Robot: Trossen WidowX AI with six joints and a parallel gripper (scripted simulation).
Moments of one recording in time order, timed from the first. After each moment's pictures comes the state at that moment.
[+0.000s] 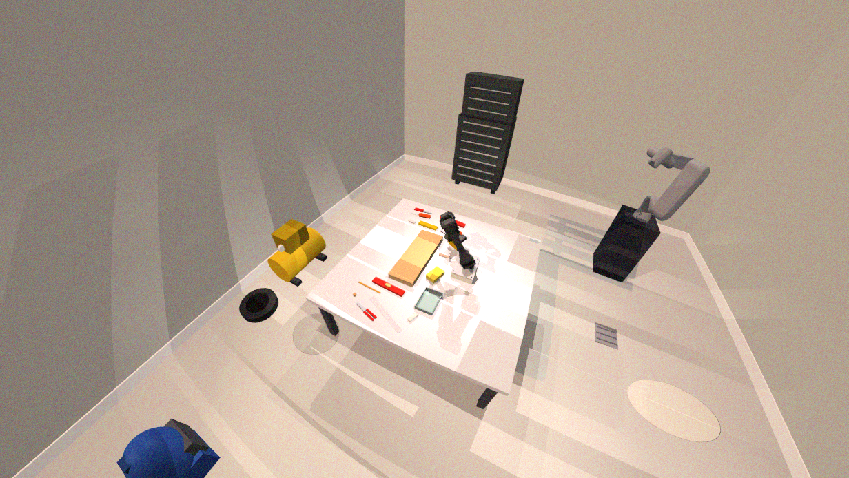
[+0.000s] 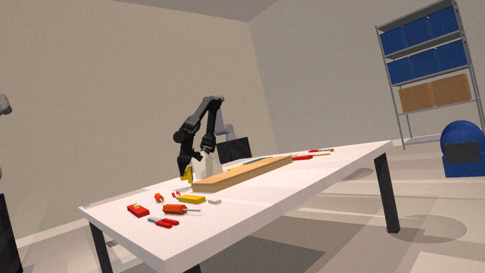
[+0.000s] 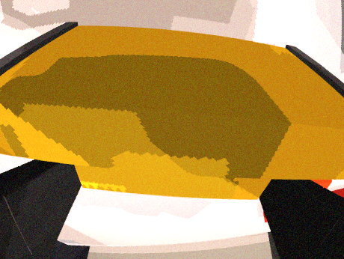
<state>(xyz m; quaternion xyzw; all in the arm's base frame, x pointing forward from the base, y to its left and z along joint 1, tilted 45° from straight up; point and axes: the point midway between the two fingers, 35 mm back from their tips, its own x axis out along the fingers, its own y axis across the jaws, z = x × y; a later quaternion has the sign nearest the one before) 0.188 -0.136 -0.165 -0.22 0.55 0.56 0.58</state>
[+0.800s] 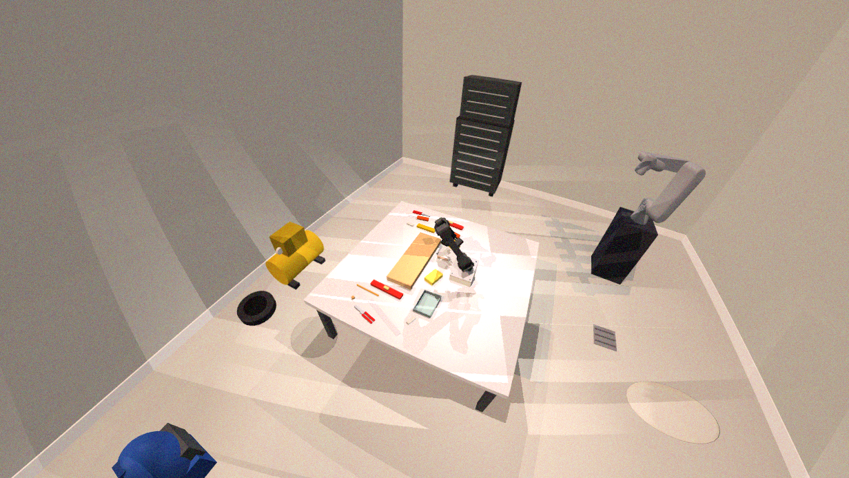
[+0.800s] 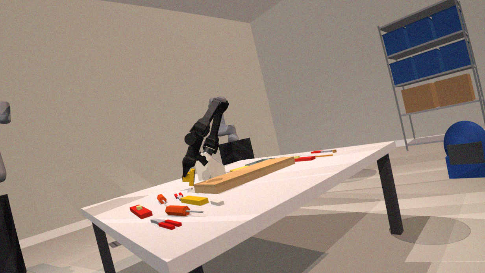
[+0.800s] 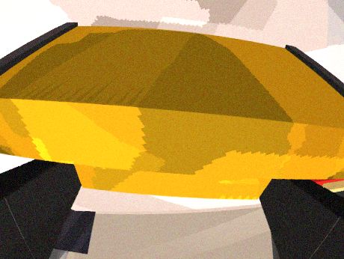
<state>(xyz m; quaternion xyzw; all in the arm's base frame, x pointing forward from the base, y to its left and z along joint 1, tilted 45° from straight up) 0.190 -0.130 -0.164 -0.27 0.60 0.54 0.53</state>
